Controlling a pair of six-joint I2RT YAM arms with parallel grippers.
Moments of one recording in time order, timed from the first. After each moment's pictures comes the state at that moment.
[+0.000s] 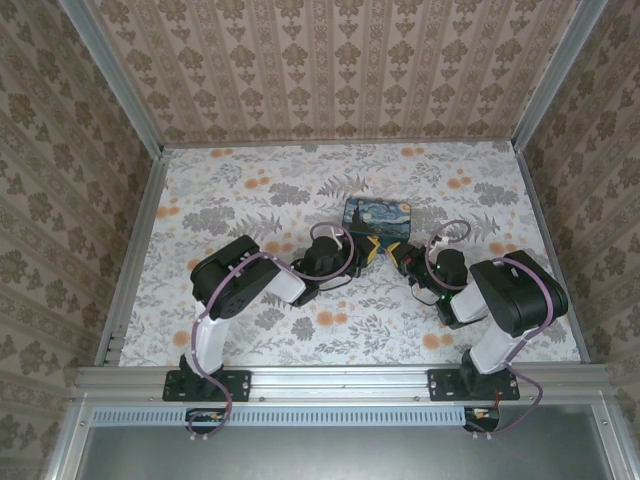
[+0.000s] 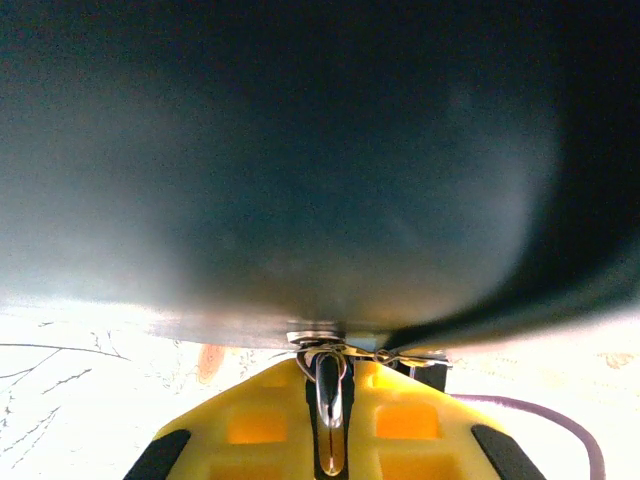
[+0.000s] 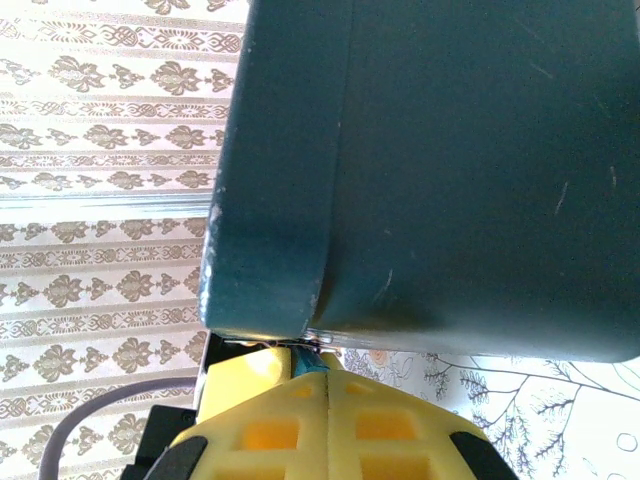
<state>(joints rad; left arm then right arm) -0.92 2.04 0.83 1.03 0.17 -1.69 0.24 1.68 0.20 1.25 -0.39 1.38</state>
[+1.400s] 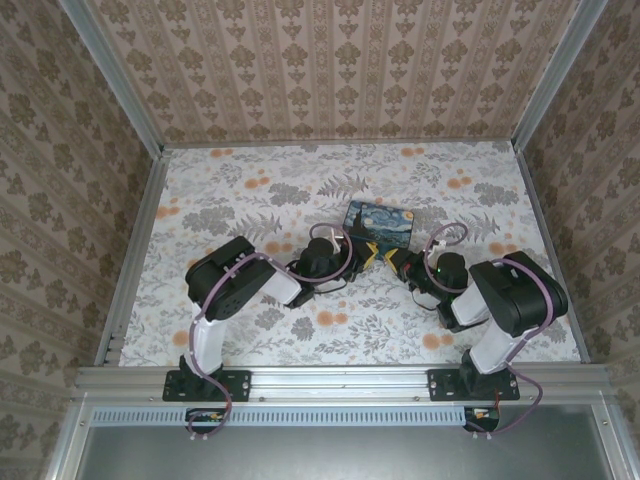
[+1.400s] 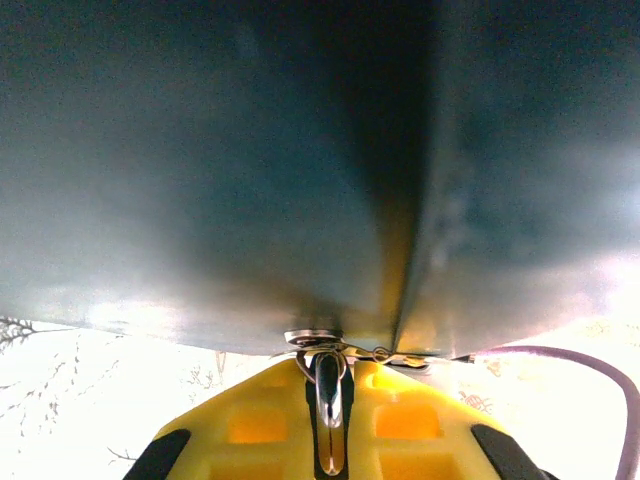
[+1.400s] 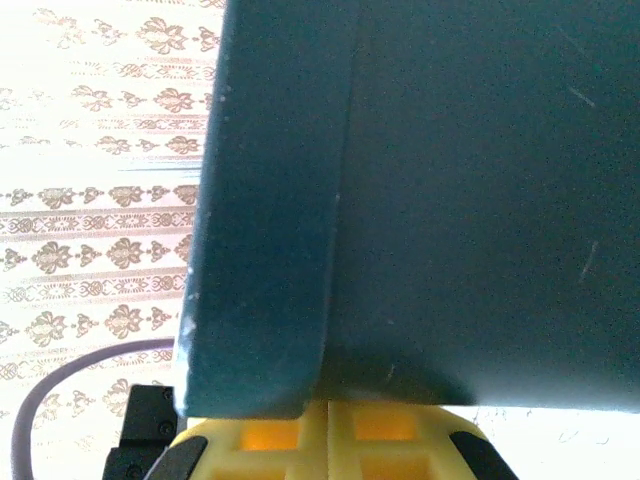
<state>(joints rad) -0.91 2.01 0.78 1.02 0.25 -1.57 0.24 1.67 0.17 1.26 -0.45 1.36</state>
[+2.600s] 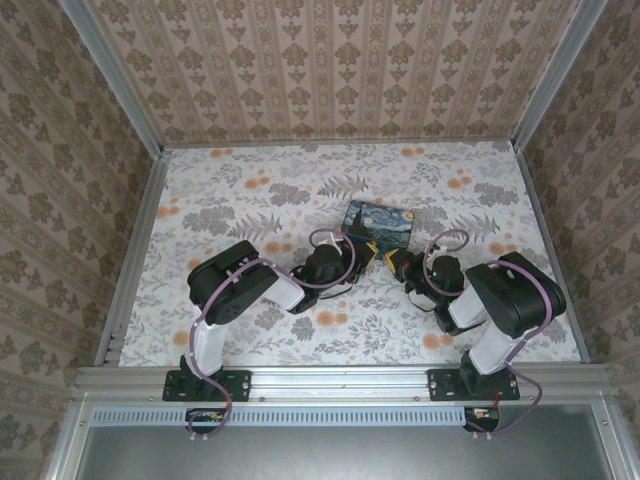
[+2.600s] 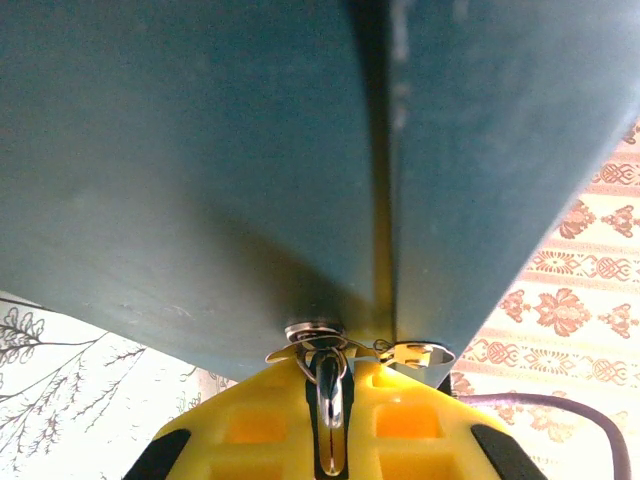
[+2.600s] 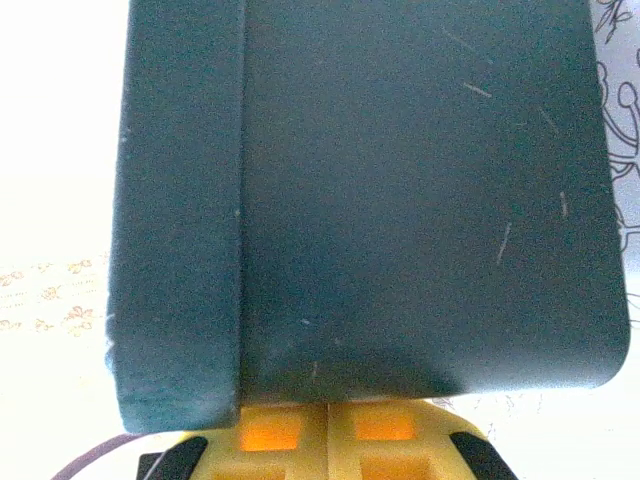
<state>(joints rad) -0.97 2.00 0.77 1.02 0.07 -1.57 0.30 1.69 0.16 1.27 -0.31 1.52</state>
